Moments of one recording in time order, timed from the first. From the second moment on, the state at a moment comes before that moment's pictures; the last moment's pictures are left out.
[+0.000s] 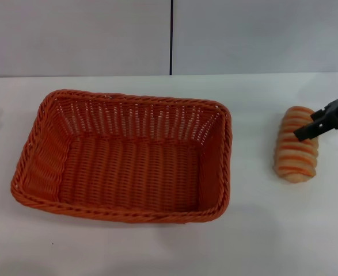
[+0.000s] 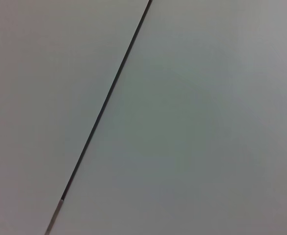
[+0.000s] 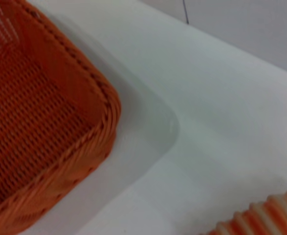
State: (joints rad) left arm -0.24 -2.05 0.04 0.49 1.66 1.61 -1.23; right arm 0.76 1.95 -0.91 -0.95 -2.55 -1.64 2.19
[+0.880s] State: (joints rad) left arm -0.26 -2.05 0.05 0.48 1.66 1.60 -1.22; right arm 0.82 1.98 -0.94 -0.80 -2.68 -1.53 2.20
